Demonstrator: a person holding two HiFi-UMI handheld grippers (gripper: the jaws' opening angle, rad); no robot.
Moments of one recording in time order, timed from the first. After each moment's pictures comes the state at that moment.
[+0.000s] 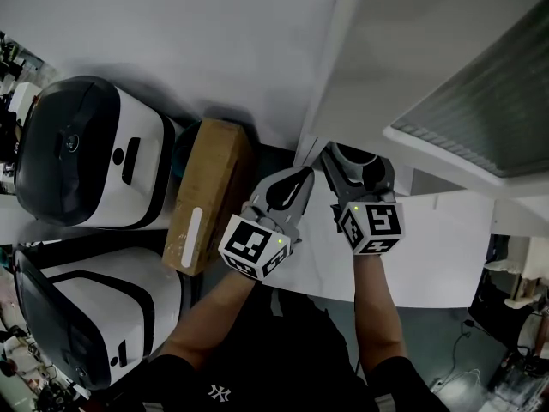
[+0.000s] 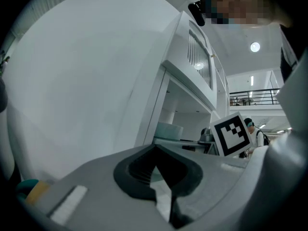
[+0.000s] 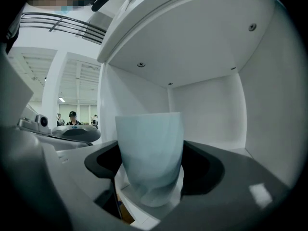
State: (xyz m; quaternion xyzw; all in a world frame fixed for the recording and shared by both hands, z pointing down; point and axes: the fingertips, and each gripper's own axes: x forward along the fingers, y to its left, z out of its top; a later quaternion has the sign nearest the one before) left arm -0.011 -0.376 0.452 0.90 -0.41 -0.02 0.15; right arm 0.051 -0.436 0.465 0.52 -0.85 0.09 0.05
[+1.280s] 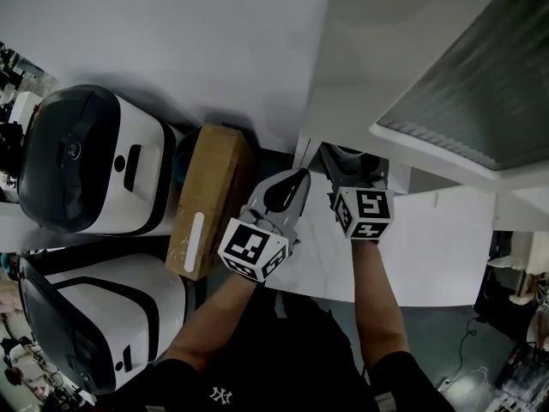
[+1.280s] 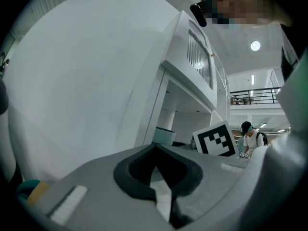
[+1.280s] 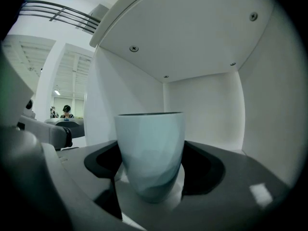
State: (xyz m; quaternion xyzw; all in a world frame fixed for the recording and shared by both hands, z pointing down) left arm -0.011 -0.375 0.452 0.90 -0.42 -0.02 0.14; right arm 0.056 -0.458 0.481 0.54 -0.83 0.07 0.07
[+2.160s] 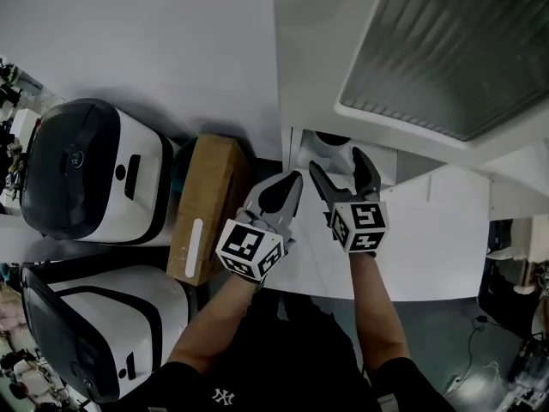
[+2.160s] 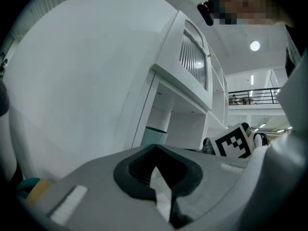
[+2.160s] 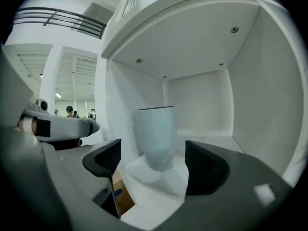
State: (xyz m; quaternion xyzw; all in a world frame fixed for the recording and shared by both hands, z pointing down) left arm -0.002 -0.358 0.444 0.90 -0.42 -0.02 0.14; right arm 0.069 -0.408 0.487 0.53 -0.83 0.12 0.09
